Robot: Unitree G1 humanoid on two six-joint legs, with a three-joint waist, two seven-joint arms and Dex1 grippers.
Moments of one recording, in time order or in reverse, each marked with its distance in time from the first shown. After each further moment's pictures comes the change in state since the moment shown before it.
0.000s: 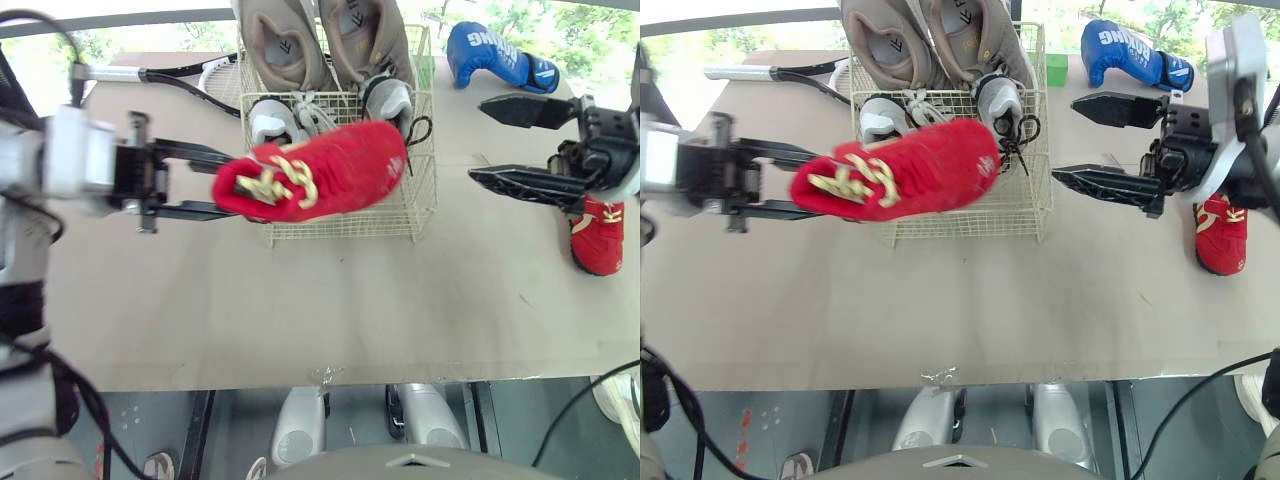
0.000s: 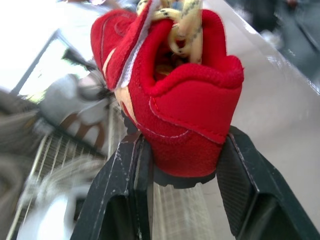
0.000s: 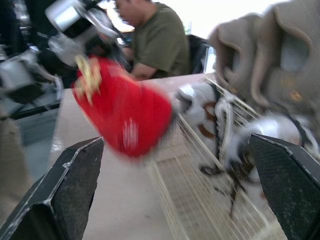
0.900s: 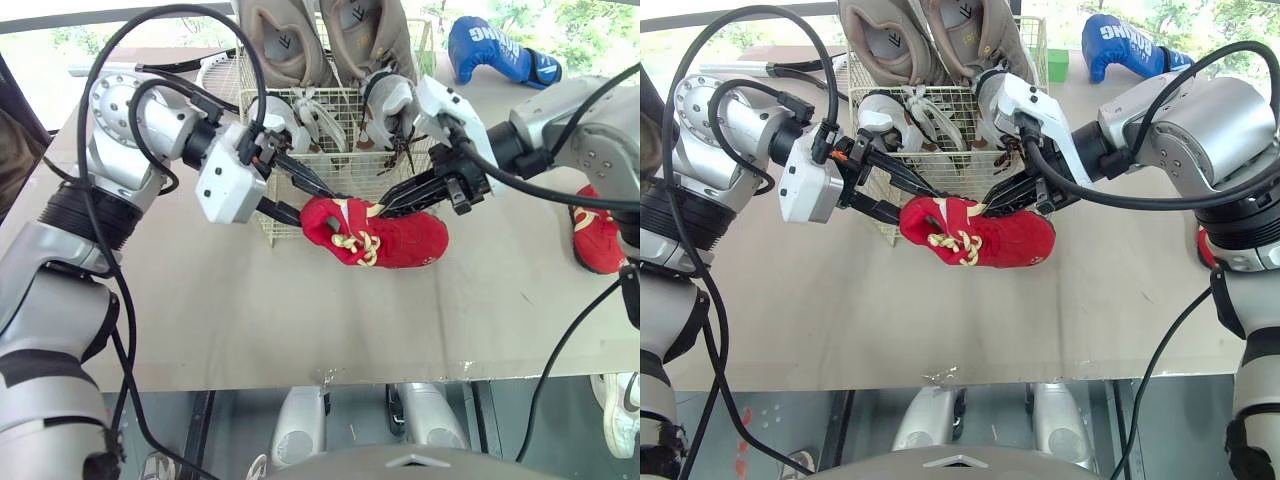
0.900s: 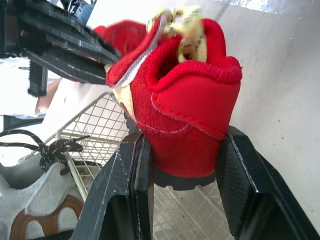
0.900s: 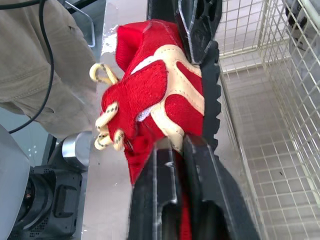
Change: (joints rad) left arm -0.377 -0.041 -0.621 0.322 -0.006 -0.557 -0.001; right arm -0.356 0.182 0.561 0.162 -0.365 0.257 0.255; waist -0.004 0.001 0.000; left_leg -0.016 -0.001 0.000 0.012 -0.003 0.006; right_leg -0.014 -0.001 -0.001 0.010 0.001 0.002
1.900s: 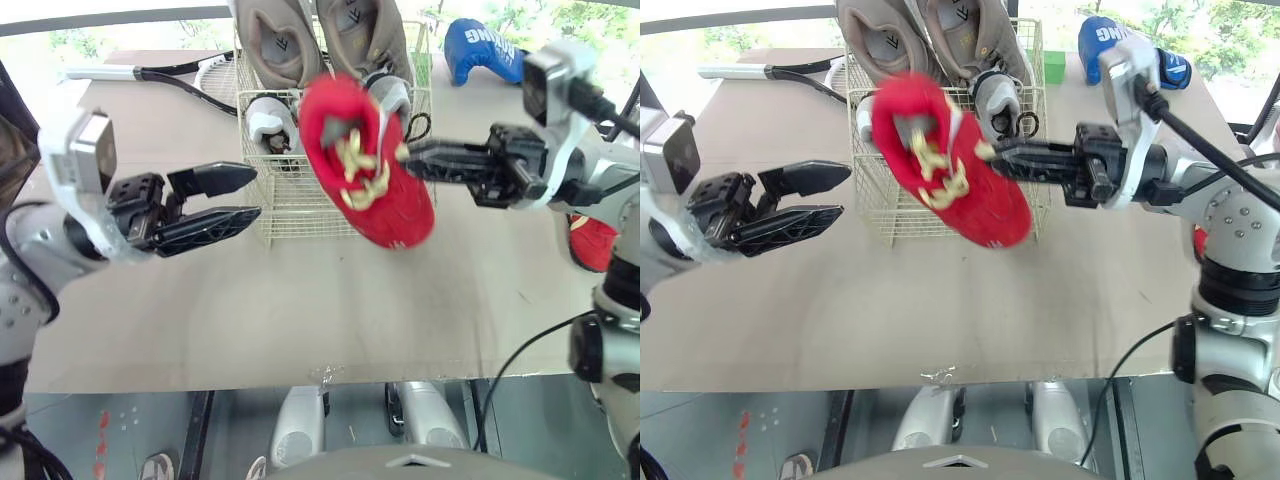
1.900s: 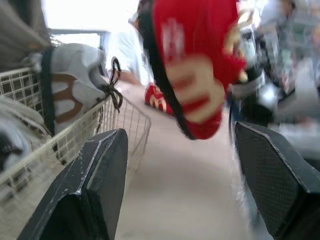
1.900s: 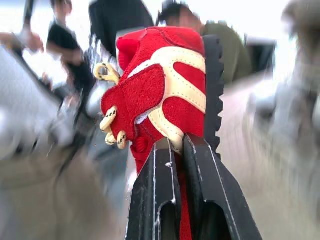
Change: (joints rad) left arm 1.105 0.015 1.083 -0.809 -0.775 1.325 0.760; right arm 0.411 0.351 -0.652 -0.247 0.318 -0.147 -0.432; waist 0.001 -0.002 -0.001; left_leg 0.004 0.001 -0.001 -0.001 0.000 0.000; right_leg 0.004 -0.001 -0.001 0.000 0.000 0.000
